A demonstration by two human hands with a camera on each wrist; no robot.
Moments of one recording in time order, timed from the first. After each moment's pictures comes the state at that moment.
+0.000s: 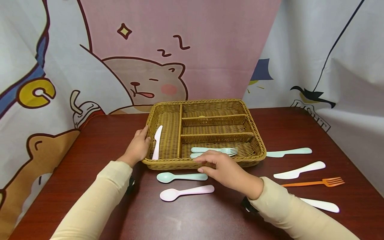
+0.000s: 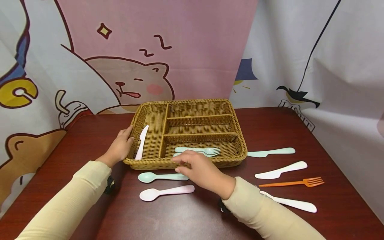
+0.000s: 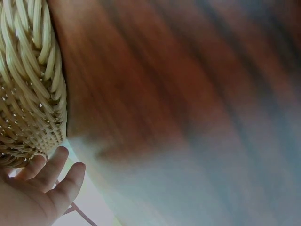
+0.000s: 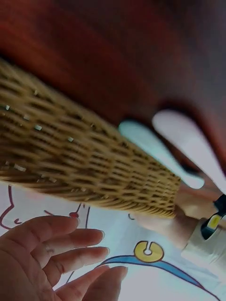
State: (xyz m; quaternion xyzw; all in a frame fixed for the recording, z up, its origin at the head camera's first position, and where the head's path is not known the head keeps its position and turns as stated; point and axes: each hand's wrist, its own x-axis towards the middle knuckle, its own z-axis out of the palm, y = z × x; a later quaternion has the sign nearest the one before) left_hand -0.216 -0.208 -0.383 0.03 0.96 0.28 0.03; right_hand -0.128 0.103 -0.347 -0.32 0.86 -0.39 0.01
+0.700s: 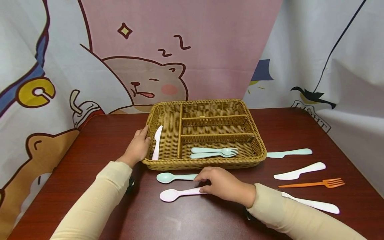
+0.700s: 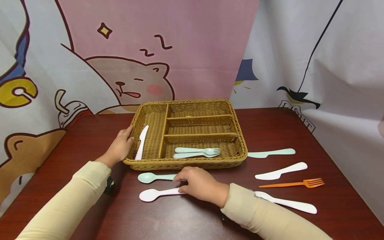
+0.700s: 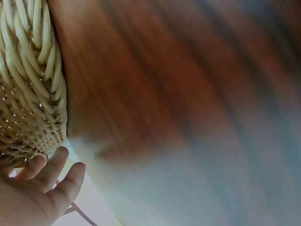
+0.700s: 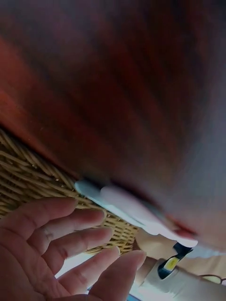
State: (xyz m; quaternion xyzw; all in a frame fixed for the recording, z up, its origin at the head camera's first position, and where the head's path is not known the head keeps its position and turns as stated) left_hand -0.216 -0.208 -0.383 0.02 0.96 0.28 0.03; right_hand -0.119 0.098 -0.376 -0.35 0.88 -0.29 0.10
